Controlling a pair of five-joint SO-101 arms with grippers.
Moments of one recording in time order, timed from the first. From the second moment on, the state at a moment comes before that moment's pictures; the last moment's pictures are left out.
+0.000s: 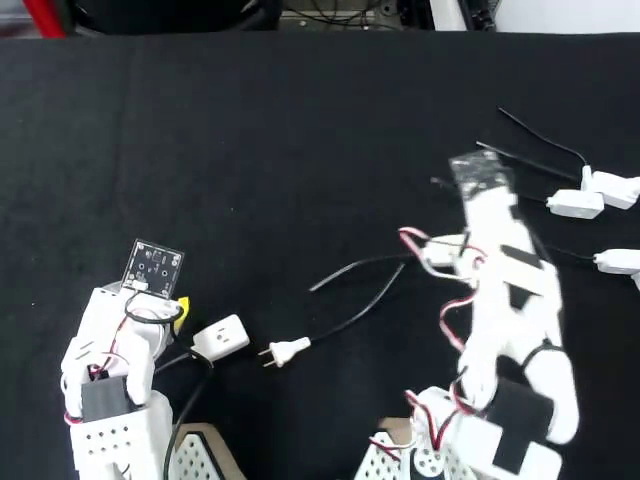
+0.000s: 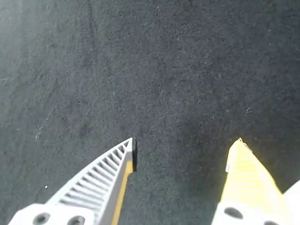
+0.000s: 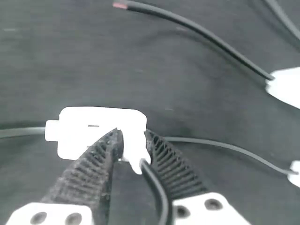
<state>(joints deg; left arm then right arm) -17.5 -103.6 96.5 57.4 -32.4 25.8 -10.1 53.9 25.3 37.1</state>
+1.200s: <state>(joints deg) -17.5 -103.6 96.5 57.4 -32.4 34.4 -7.4 22.4 55.6 18.3</state>
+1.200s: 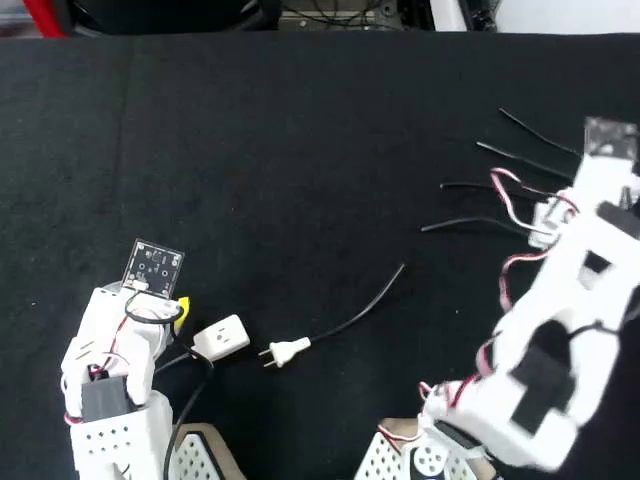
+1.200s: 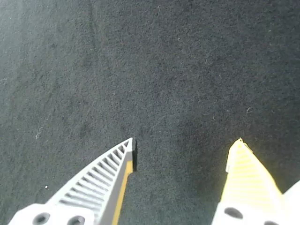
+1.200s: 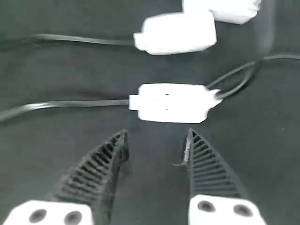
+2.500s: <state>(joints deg) -17.5 -103.6 96.5 57.4 -32.4 -8.7 -30.8 64.4 47.7 -18.5</state>
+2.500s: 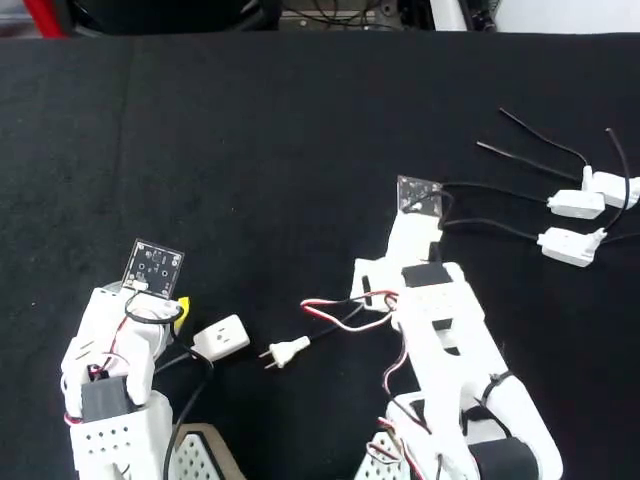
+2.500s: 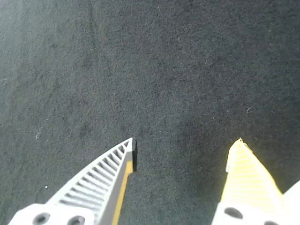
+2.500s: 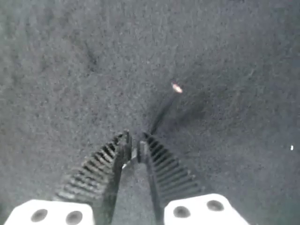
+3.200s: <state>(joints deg) -17.5 -103.6 96.5 57.4 -34.2 -7.9 -29.9 62.7 45.9 -18.5</state>
